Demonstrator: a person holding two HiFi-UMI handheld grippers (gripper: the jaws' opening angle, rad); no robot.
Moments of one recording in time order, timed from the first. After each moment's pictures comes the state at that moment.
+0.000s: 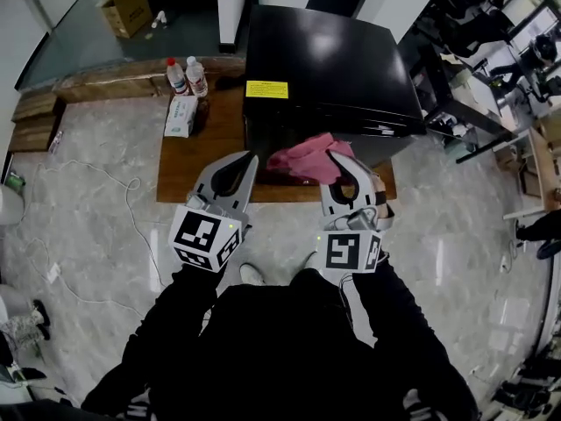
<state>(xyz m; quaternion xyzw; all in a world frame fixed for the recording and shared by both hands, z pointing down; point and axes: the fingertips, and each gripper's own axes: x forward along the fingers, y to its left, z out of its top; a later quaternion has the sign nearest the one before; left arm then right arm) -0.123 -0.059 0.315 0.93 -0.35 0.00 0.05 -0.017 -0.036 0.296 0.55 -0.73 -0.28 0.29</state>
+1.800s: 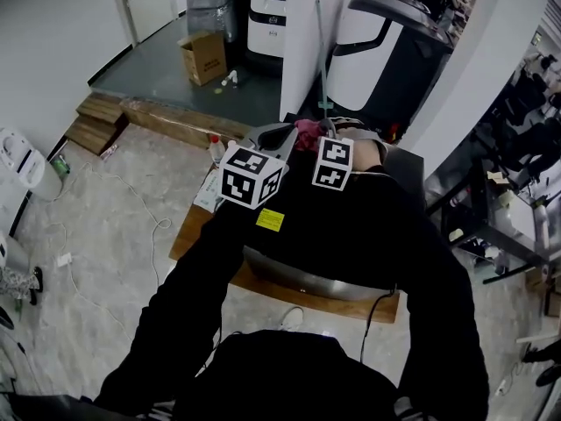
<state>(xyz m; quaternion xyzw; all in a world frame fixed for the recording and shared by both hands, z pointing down) -0.033 -0.364 0.210 0.89 -0.46 0.04 0.00 0.015 -0.447 0.310 0.25 -0.68 -0.40 0.56</state>
